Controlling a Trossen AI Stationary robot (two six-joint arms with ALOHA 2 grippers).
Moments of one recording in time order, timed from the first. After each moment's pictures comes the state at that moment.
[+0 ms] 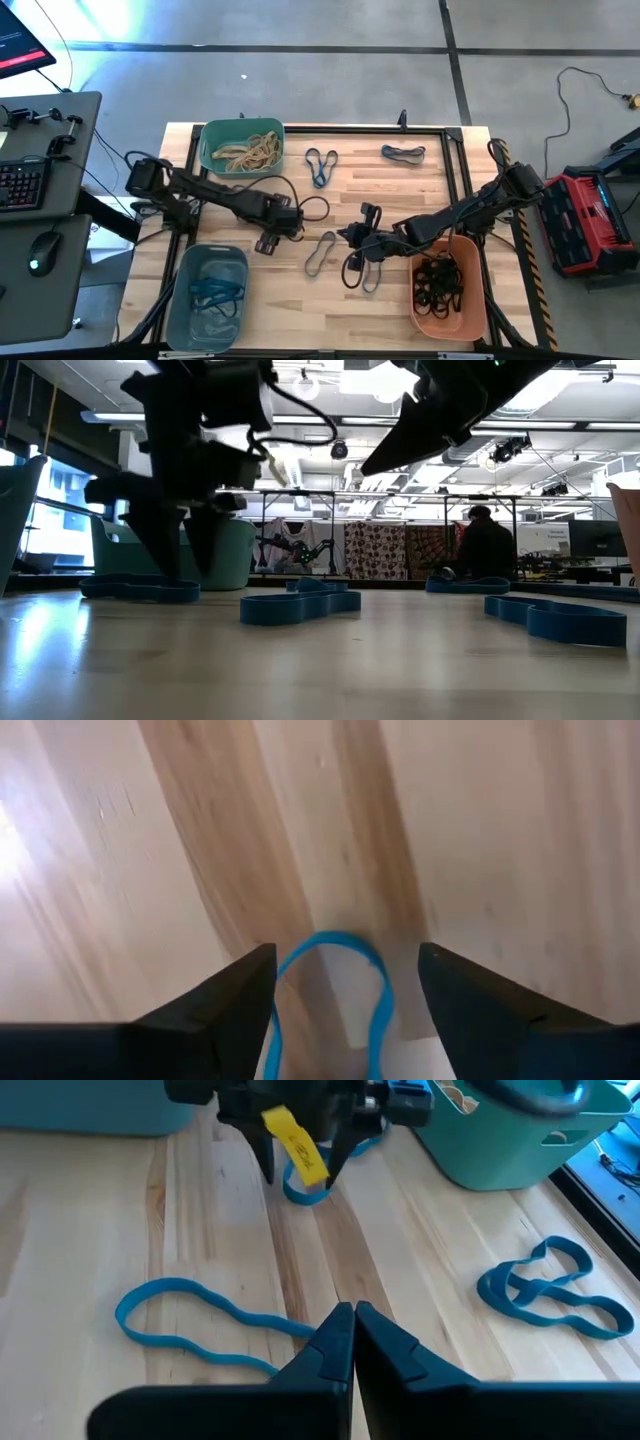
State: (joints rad) left arm -0.11 1.69 1.01 -0.73 -0.13 0.21; right arm 0.37 1.59 0.94 -0.05 0.59 0.21
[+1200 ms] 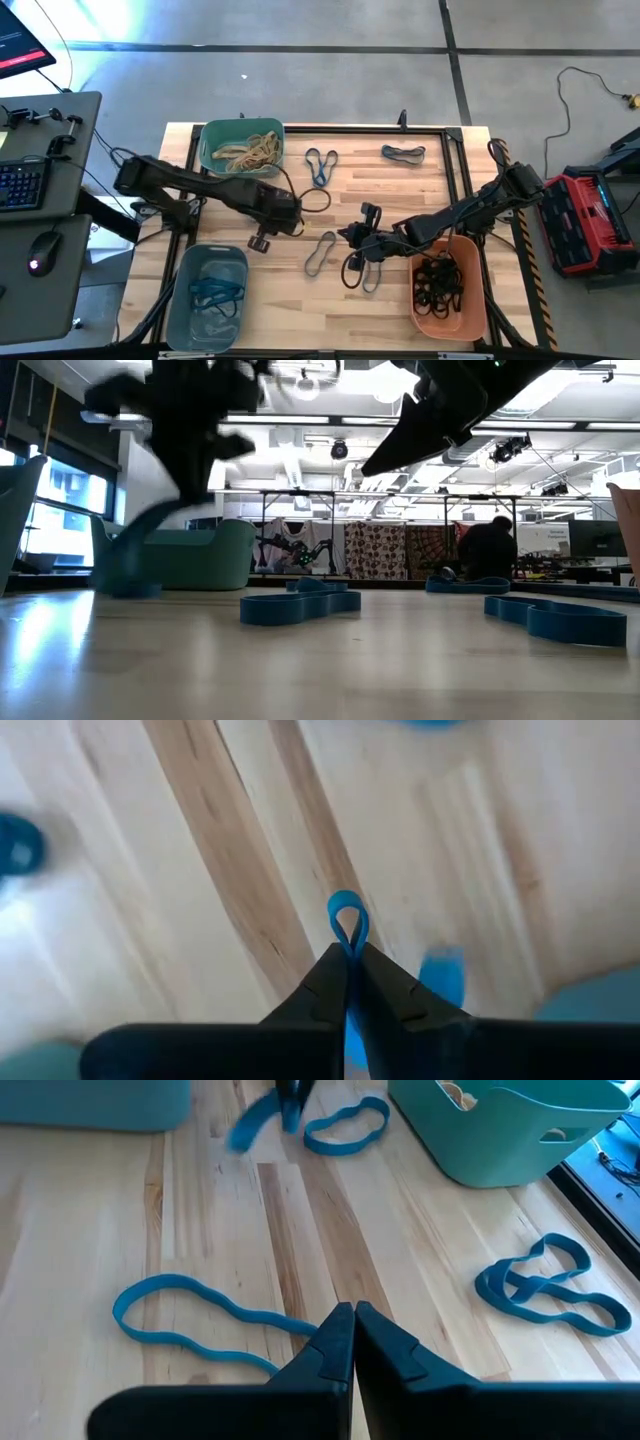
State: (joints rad) left arm -0.11 1.60 1.22 -0.99 -0.04 0.30; right arm 0.37 1.59 0.94 -0.06 0.59 0.21
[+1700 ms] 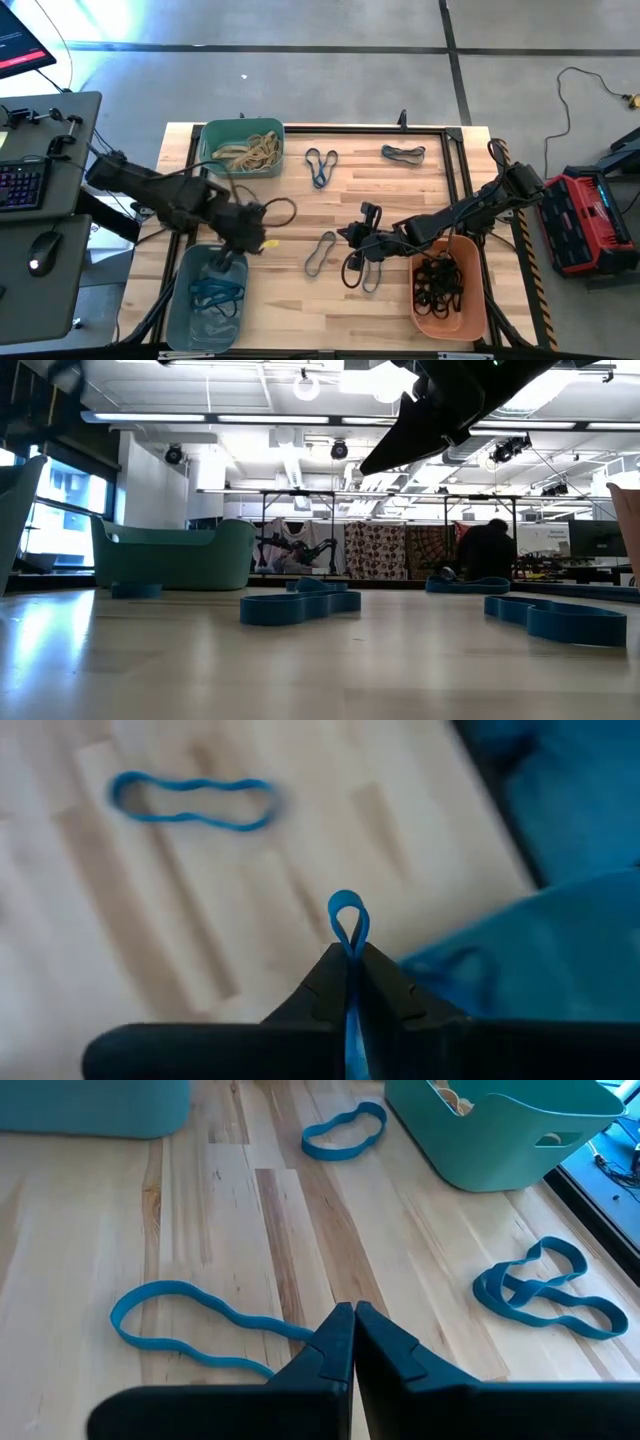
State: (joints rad) left arm -0.34 1.33 1.34 -1.15 0.11 0.09; right arm 0.37 1.59 0.94 -0.05 0.60 0.21
